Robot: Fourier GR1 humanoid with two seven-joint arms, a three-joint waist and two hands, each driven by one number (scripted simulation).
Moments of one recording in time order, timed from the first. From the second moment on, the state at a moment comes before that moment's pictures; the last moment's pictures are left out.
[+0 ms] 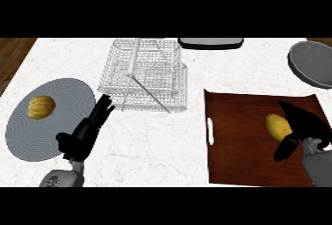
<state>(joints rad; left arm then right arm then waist) -0.08 0.13 -0.08 -1.38 0.02 -0.08 -0.09 -0.23 -0.53 0.20 -1.41 0.65 0.36 0.71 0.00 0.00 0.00</state>
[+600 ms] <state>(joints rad) -0.10 0.12 -0.05 -1.37 0.01 -0.11 -0.08 -0.26 -0.46 0.12 -1.25 0.74 0.23 0.46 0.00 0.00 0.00</state>
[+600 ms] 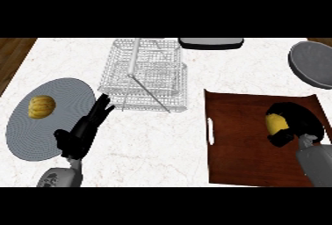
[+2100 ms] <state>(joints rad) -0.08 0.10 -0.02 -1.39 -0.02 -0.12 -0.06 -0.39 -0.31 -0.04 -1.69 0.61 0.25 0.35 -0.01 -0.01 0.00</state>
